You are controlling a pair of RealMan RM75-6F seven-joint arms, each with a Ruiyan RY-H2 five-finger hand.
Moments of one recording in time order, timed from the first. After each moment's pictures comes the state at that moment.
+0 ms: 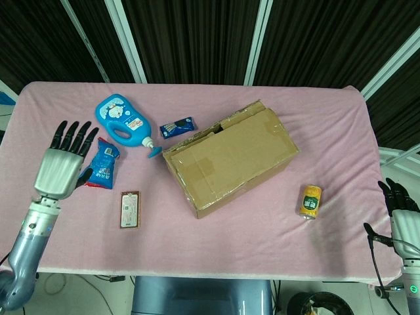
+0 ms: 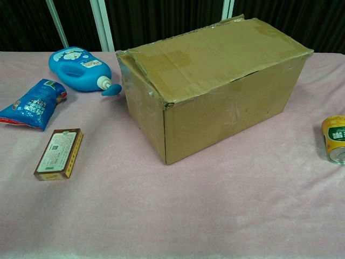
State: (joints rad) left arm -0.47 -1.16 -0.13 -1.77 1.34 1.43 0.51; right arm 0.09 -1.09 0.12 -1.61 -1.40 1.44 0.01
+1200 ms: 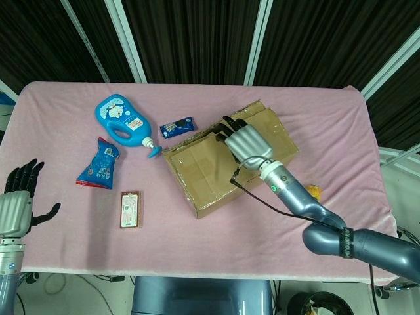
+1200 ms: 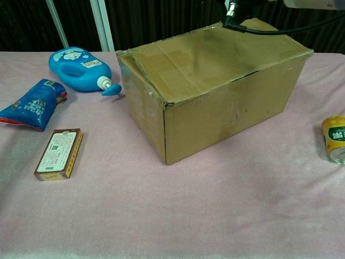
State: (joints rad) left arm -0.21 -1.24 -0.09 -1.60 1.34 1.48 0.03; right arm 1.00 -1.31 0.37 -1.54 -1.07 0.72 -0.48
